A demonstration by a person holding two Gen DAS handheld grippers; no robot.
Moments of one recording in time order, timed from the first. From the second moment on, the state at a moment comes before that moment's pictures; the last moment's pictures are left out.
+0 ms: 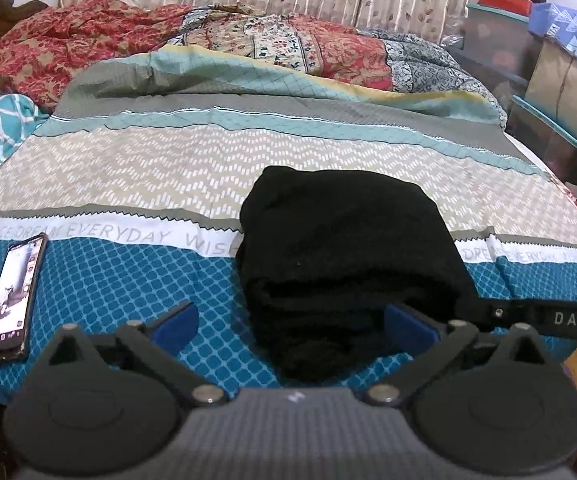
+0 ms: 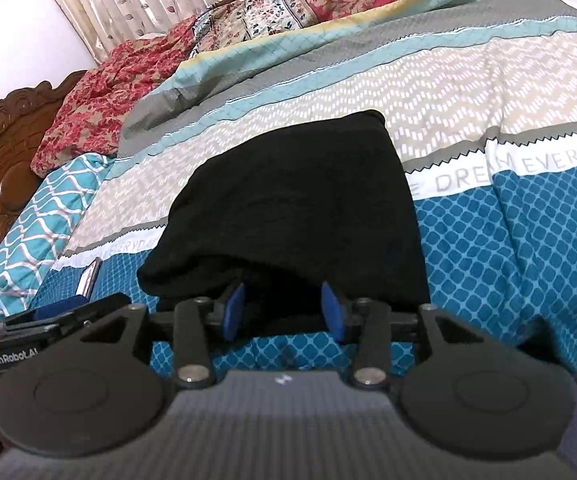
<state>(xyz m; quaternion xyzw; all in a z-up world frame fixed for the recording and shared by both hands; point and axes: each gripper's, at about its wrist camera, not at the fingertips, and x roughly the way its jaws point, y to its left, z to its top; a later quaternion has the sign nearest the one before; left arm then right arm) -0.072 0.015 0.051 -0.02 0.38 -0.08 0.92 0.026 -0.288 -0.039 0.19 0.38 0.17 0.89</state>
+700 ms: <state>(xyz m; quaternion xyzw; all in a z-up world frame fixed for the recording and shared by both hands) -0.065 0.016 0.035 0.00 0.43 -0.05 0.90 0.023 -0.291 -0.046 0.21 0.40 0.16 0.88</state>
